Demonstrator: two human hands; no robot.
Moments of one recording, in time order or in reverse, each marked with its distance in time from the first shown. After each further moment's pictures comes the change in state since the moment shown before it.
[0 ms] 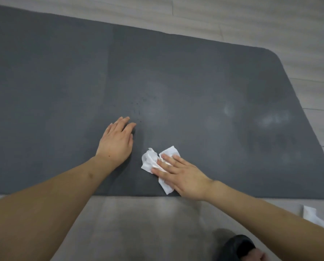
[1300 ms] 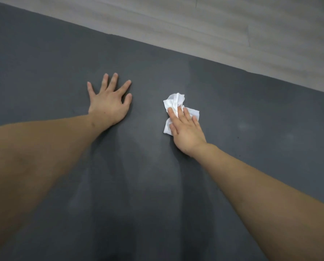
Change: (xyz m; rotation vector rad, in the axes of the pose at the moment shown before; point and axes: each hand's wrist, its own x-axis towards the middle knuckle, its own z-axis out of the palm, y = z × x) left_hand 0.266 -0.369 -0.103 0.152 0.003 -0.284; right_hand 0.480 0.061 -0.113 0.227 0.057 0.581
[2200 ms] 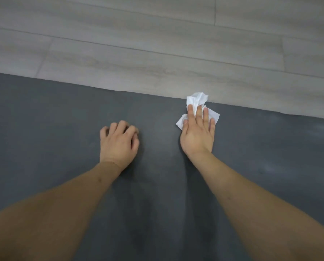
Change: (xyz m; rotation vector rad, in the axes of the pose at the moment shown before) left_hand 0.129 -0.026 -0.039 0.021 0.140 0.096; right_hand 0.232 -0.020 -0.057 0.077 0.241 0.328
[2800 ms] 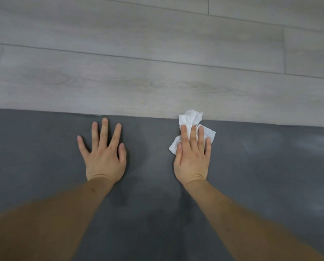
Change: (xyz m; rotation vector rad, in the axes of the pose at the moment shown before) left_hand 0.067 -0.016 0.016 0.058 -0.247 -0.138; right_hand 0.005 -0.005 0.000 -0.081 -0.009 0.063
